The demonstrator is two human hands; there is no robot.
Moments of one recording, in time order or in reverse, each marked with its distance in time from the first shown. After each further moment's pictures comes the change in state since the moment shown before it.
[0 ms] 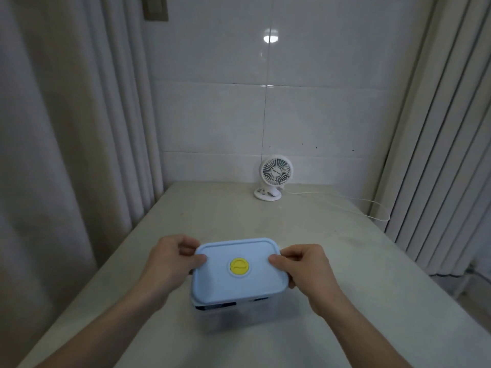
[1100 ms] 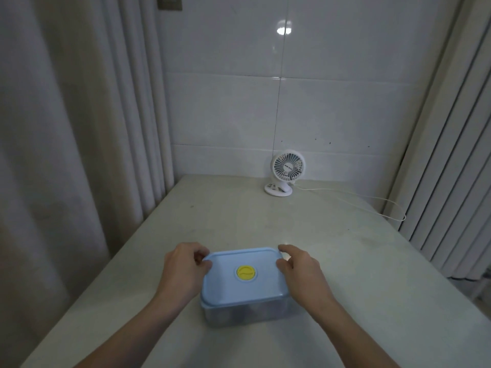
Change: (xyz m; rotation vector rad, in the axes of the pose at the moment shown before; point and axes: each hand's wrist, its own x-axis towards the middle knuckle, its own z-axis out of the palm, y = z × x) left_hand -0.008 -0.022 0.014 0.333 0.154 0.143; right_hand 0.010 0.021 0.030 -0.490 -0.040 -0.109
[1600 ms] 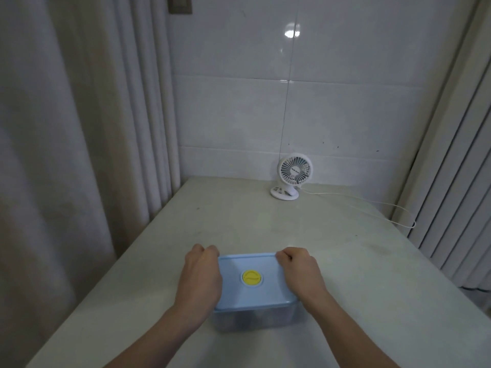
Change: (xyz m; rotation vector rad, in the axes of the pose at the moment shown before) left_hand -0.001 0.003 0.025 0.290 -0.056 0.027; right_hand 0.030 -0.001 0.016 -0.019 0.011 0.104
